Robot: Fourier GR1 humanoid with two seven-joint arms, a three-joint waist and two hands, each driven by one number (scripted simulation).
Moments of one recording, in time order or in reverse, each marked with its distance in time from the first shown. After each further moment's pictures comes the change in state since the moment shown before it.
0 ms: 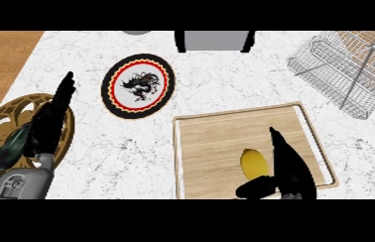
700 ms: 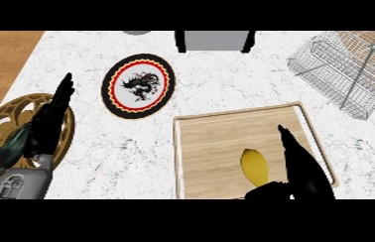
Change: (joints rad) left arm 0.004 0.018 -0.013 0.023 0.025 0.016 -0.028; right arm -0.016 -0.147 0.052 -0.112 -0.087 -0.036 0.044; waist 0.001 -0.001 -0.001
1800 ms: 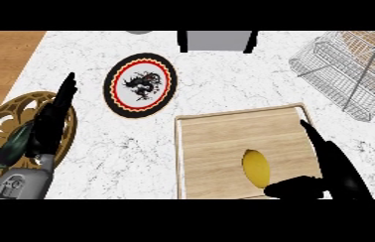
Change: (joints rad) left arm -0.004 0.025 -0.045 -0.016 0.028 0.024 0.012; right arm 0.003 -0.165 -0.113 -0.059 -0.269 -0.096 -0.022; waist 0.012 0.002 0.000
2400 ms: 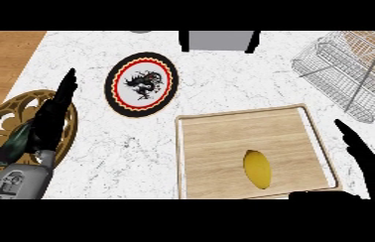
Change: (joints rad) left arm -0.028 0.016 -0.016 0.000 0.014 0.010 0.019; right arm 0.115 -0.096 -0.116 -0.186 -0.036 -0.069 -0.067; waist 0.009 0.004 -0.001
